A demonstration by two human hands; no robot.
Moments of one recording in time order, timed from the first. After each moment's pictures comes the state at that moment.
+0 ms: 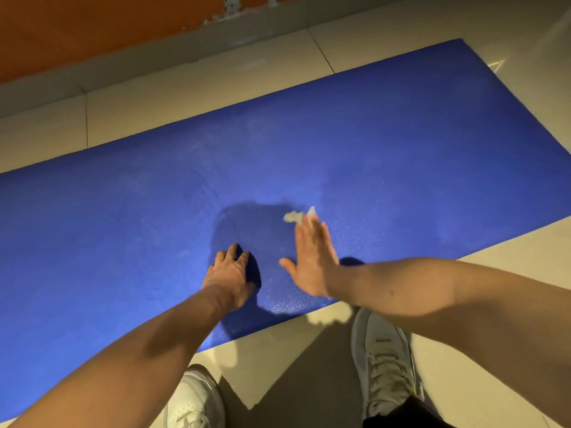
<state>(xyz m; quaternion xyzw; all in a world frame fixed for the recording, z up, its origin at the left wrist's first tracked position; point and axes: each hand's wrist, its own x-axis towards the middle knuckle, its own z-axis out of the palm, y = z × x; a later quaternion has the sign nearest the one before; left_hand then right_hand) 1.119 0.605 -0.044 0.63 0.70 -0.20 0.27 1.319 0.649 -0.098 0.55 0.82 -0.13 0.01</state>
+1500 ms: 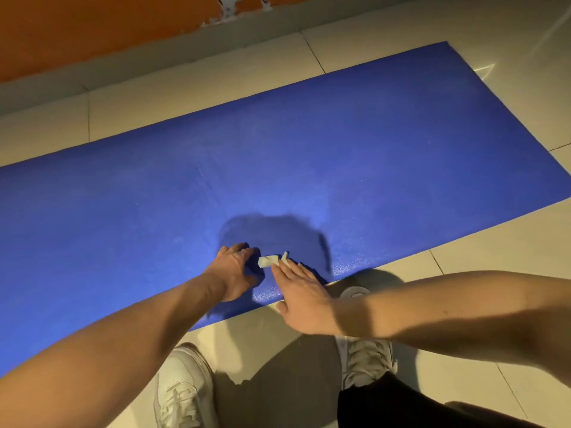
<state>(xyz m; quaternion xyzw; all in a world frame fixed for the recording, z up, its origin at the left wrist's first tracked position) 1.149 0.584 -0.016 0.65 0.68 -0.10 0.33 1.345 0.558 -0.039 0.43 0.84 -0.32 0.07</state>
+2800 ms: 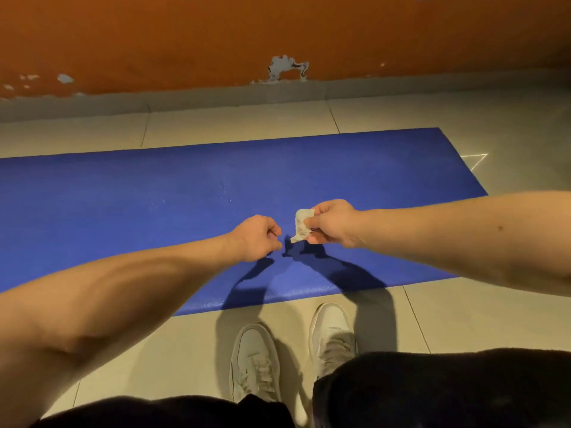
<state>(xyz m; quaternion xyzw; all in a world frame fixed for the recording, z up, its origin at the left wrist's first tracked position) 1.195 0.600 0.088 0.60 0.70 0.10 0.39 1.384 0.669 0.118 0.61 0.50 -0.60 -0.12</state>
